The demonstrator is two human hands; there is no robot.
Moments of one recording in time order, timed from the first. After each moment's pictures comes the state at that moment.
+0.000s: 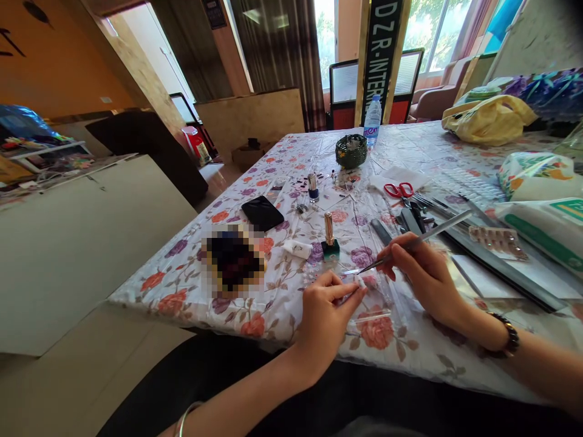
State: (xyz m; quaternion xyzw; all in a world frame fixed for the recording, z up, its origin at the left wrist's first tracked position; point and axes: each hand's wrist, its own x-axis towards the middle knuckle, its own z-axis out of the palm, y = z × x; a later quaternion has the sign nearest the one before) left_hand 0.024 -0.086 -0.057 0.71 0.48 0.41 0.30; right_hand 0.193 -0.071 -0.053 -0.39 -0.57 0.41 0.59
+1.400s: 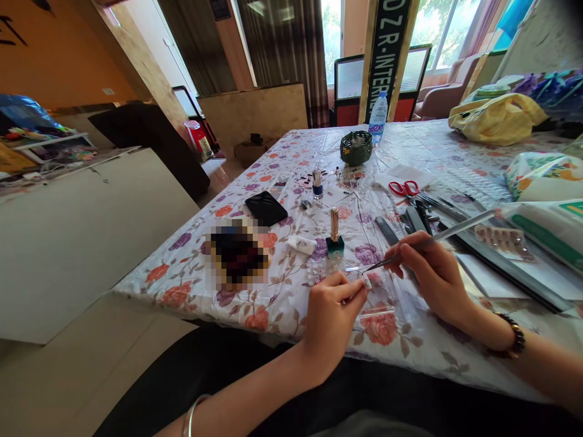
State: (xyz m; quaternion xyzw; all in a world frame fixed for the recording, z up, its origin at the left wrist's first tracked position) left_hand 0.023 -0.092 -0.059 0.75 0.47 0.40 0.24; right_hand 0.196 -0.074 -0.056 -0.40 -0.59 0.37 0.59
